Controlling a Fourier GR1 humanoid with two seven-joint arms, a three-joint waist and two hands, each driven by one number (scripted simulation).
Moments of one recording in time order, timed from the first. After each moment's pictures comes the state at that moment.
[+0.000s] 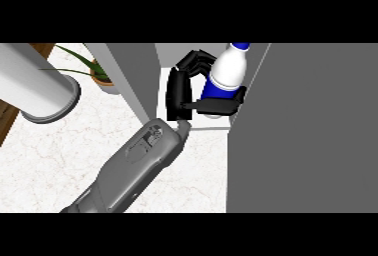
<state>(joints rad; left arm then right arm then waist) -0.82 0.00 -0.49 -1.04 0.45 0.77 -0.27 0.97 -0.16 -0.26 -2.39 -0.30 0.62 -0.37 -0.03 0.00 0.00</state>
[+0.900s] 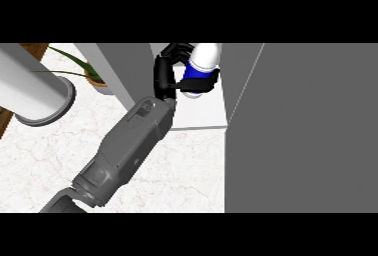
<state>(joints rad) -1.00 0.00 -0.33 -0.55 0.53 0.67 -0.51 0.91 -0.17 -0.26 -2.37 -0.35 0.64 -0.34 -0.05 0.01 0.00</state>
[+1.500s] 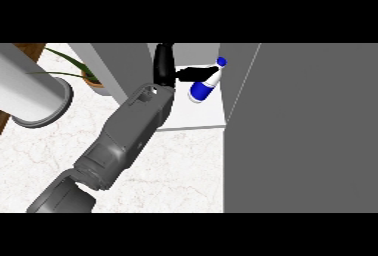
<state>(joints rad) -1.18 0.00 -0.31 -0.28 0.48 0.65 -0.50 0.88 -0.17 -0.26 -2.37 -0.36 0.64 -0.32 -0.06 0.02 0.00</state>
